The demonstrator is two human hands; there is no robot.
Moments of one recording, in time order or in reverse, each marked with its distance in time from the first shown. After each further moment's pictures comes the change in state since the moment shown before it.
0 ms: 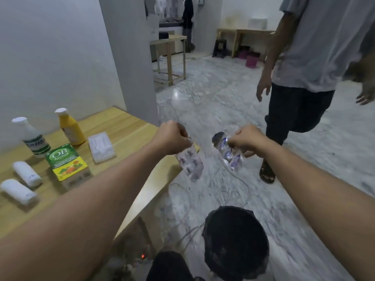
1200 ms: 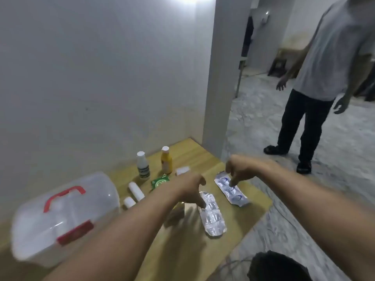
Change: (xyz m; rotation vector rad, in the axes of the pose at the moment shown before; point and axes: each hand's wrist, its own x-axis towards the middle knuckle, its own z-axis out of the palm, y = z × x) left_hand -0.051 -0.120 -0.151 0.236 -0.344 -0.112; right_hand -0.006 -0.239 0.085 -0.806 -0.524 -0.623
